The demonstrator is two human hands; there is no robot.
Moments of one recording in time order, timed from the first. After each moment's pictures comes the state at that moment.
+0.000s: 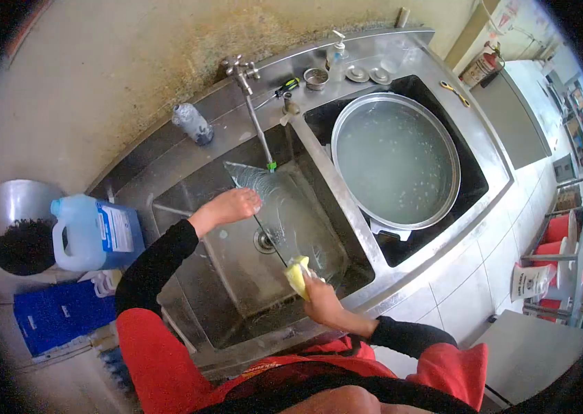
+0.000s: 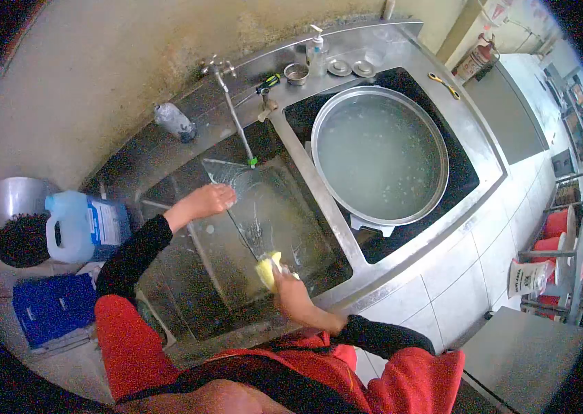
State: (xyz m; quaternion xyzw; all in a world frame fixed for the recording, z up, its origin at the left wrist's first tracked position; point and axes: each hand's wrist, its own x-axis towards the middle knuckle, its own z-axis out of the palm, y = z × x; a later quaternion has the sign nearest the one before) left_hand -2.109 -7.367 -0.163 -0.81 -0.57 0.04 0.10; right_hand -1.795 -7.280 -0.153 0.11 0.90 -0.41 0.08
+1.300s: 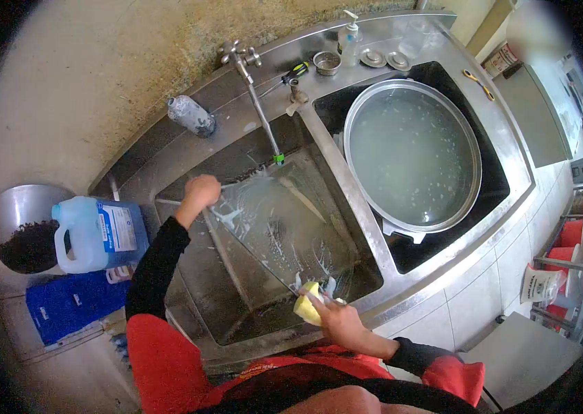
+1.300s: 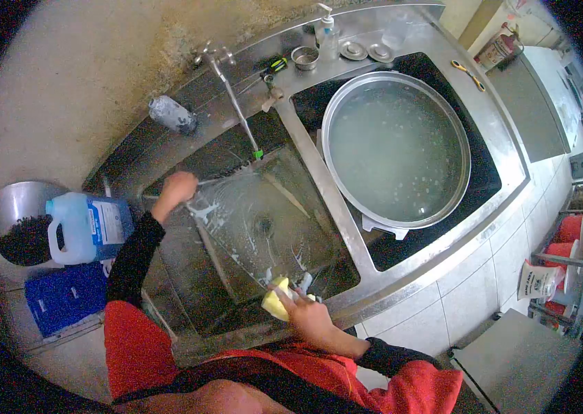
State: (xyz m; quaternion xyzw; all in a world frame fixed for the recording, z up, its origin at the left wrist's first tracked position) left_hand -2.154 -7.385 -0.161 -0.35 -0.90 0.18 -0.18; right_hand -1.767 -7.254 -0.135 0.02 0.94 -0.34 0.07
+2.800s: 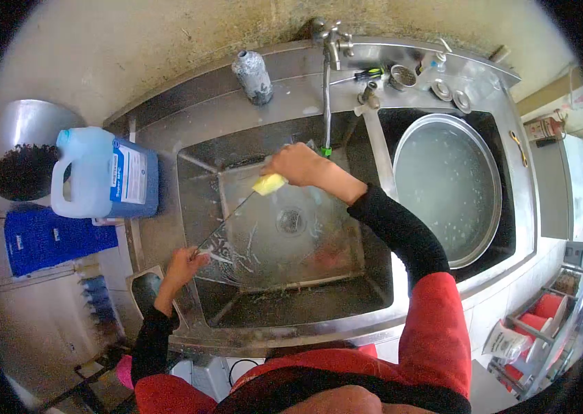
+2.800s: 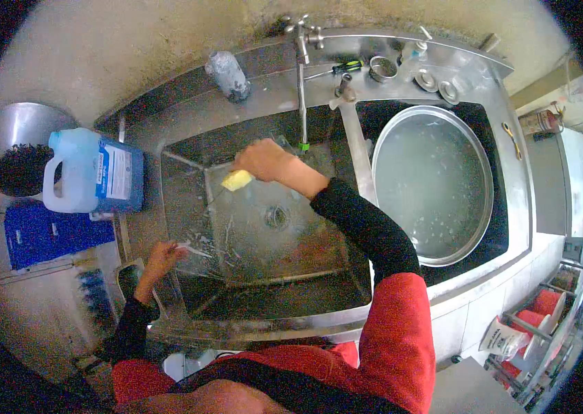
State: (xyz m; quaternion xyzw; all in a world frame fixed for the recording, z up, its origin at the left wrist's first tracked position) left_hand -1.997 -7.635 -0.210 -0.12 -0.94 -0.21 -0.26; right_hand -2.108 -7.250 -0.158 -0.39 0.92 -0.06 0.06
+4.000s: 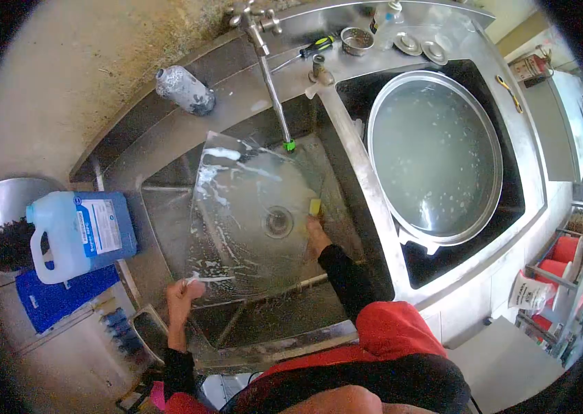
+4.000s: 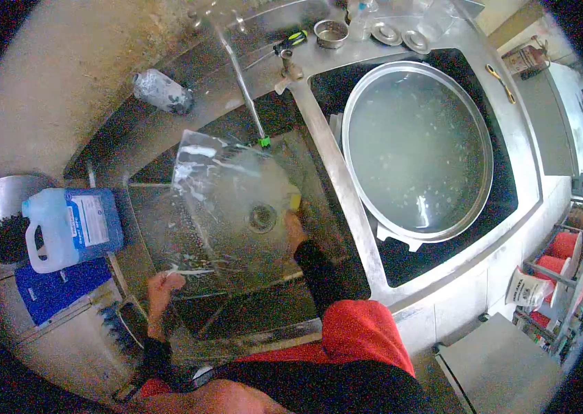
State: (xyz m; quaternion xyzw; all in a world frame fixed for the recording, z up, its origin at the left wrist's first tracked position) left_hand -1.979 -7.598 -0.207 0.02 -0.85 -0.45 -0.27; right_hand -1.910 -7.267 -0.517 0.38 0.40 -0.83 0.05
